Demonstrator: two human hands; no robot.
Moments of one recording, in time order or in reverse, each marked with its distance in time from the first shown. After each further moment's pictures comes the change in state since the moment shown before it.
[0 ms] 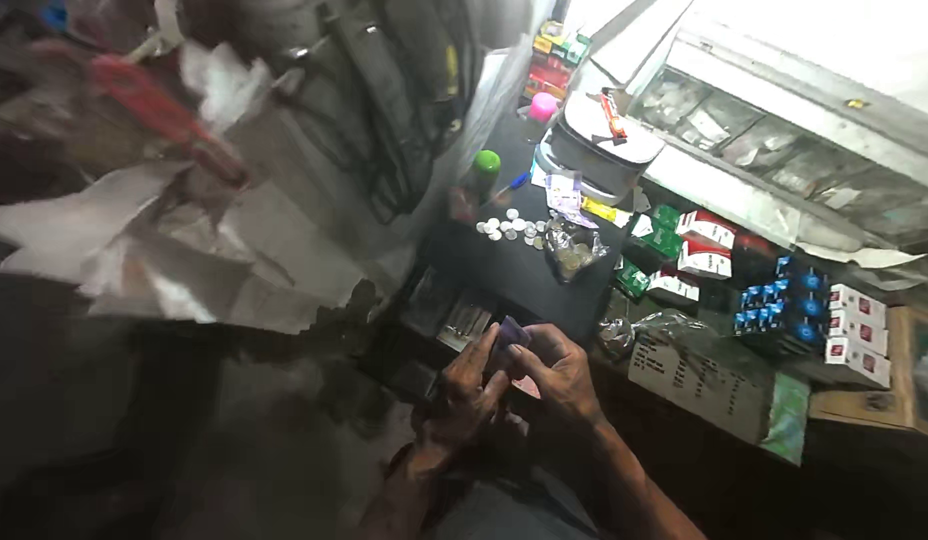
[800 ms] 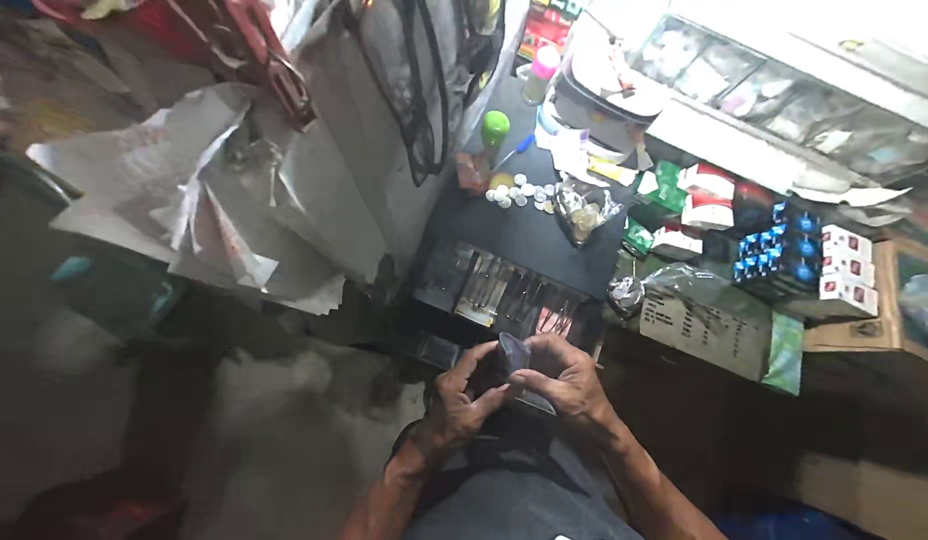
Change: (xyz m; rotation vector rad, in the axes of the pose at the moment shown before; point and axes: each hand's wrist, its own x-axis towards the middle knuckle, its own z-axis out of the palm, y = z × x) left_hand -0.046 -0.012 -0.063 -0.561 -0.242 -0.134; right_hand -0.054 0.011 0.034 0.099 -0.106 -0.047
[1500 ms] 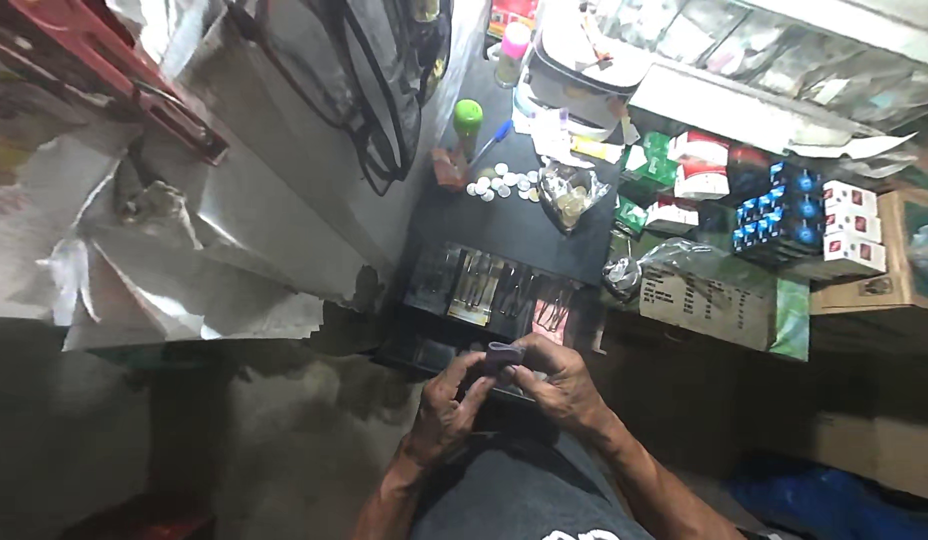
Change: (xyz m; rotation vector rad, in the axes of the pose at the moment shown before) left_hand -0.001 -0.010 -0.013 0.226 -0.018 0.055; right_hand -0.002 0.020 0.001 -0.186 0.019 -0.127
